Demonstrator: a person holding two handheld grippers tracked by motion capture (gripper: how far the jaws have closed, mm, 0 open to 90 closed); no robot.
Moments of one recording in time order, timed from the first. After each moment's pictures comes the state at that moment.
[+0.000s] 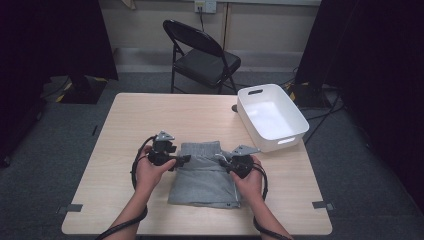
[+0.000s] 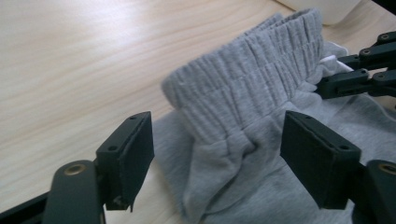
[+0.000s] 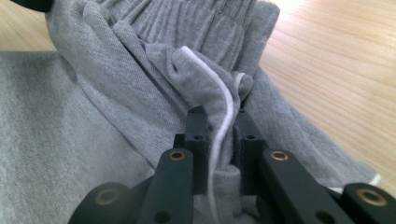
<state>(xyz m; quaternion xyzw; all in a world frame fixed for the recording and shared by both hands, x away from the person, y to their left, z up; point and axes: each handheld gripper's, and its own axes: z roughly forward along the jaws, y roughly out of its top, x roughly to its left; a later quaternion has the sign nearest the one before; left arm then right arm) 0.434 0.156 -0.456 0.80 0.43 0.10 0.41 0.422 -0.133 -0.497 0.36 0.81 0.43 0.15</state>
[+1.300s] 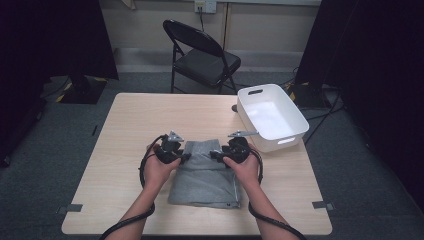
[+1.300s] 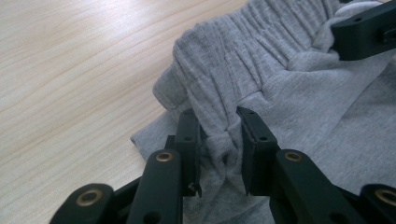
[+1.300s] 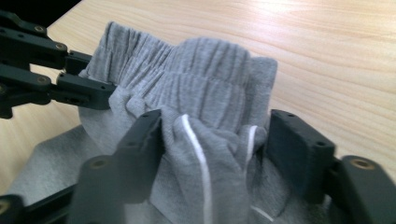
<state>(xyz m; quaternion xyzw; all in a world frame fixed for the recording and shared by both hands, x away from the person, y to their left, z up) 0.440 0.139 -0.459 0.84 0.40 0.12 0.36 0.453 -0.117 -0.467 0.44 0.78 0.44 0.06</state>
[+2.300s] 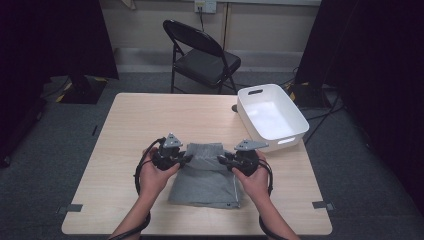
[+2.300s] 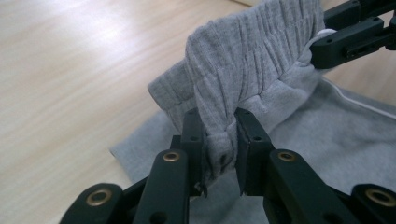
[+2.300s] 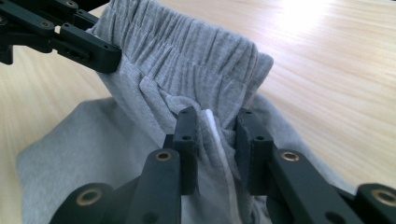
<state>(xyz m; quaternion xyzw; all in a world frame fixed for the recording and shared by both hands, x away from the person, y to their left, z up) 0.400 0.138 -0.434 0.83 0.36 0.13 0.40 0.405 -0.137 -0.451 0.35 0.80 0.47 0.13</state>
